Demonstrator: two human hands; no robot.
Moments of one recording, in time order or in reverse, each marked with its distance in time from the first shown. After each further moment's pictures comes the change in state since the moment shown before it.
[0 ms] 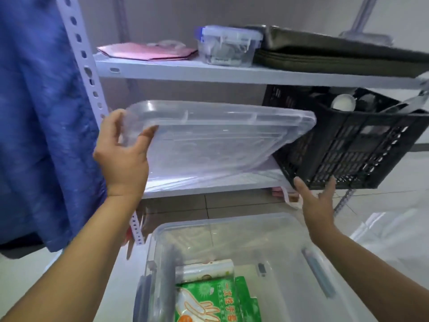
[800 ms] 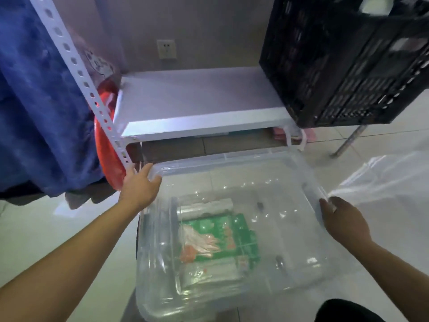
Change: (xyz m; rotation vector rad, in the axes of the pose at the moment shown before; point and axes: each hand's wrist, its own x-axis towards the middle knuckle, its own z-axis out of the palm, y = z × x) left_hand -0.154 -0.146 -0.053 0.809 -0.896 -0.598; right_hand -0.061 0.130 -0.097 -0.960 -0.167 0.189
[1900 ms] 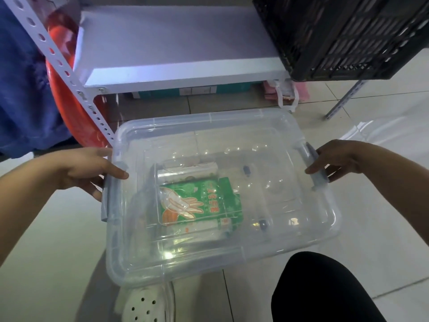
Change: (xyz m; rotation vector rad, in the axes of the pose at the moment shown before) left_hand -0.029 -0.011 -0.054 -0.172 -0.704 -0.286; right_hand 0.065 -0.029 -0.051 0.008 -0.718 0.212
